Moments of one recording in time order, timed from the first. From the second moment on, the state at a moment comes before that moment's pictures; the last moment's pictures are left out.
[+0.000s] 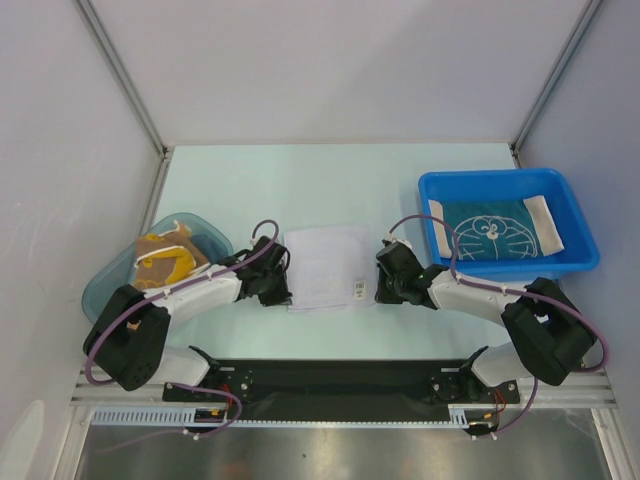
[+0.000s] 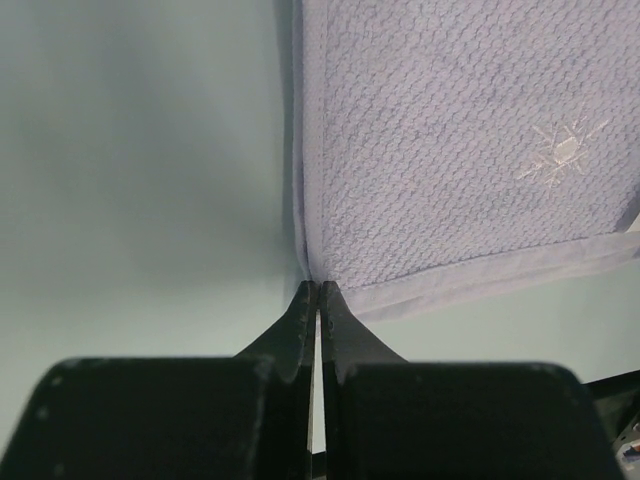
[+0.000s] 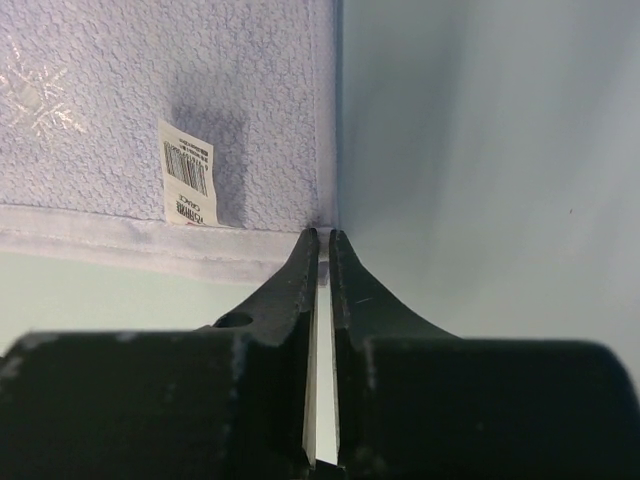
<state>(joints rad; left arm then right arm) -0.60 1.37 0.67 -0.42 0.02 -0.78 0.72 1.42 0.65 -0.22 0.10 0.68</state>
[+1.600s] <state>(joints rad) -0.60 1.44 0.76 -0.49 0.00 -0.74 0.72 1.38 0.72 -0.26 0.10 0.61</state>
